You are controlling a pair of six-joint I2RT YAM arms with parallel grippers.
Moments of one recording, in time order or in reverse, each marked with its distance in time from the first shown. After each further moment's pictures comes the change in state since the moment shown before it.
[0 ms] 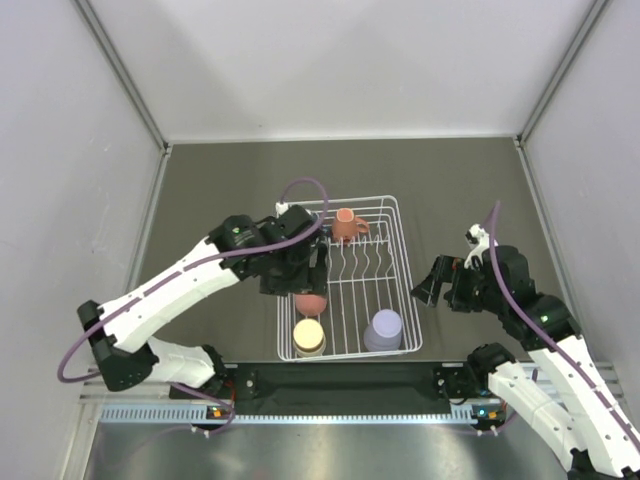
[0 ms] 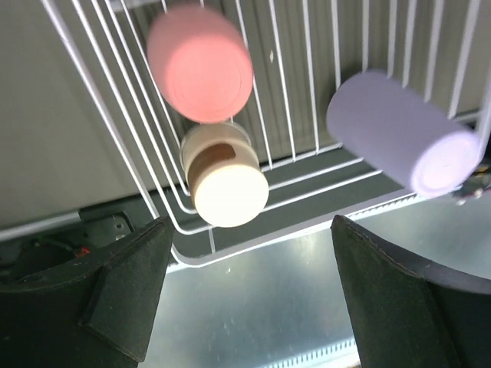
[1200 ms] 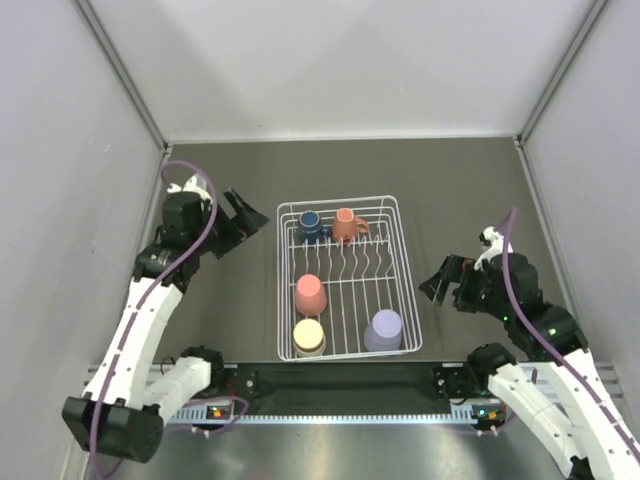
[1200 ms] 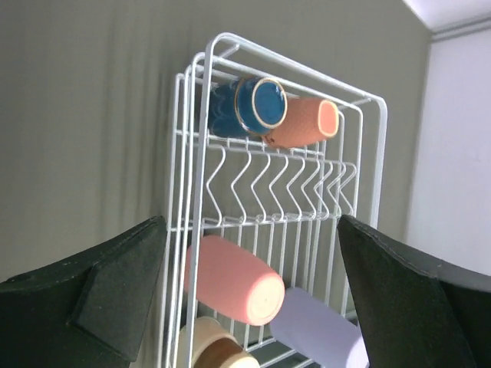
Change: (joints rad) left arm 0.760 -0.387 -0.414 0.661 0.227 0.120; right arm 0.000 -0.075 -0.002 0.005 0.119 0.019
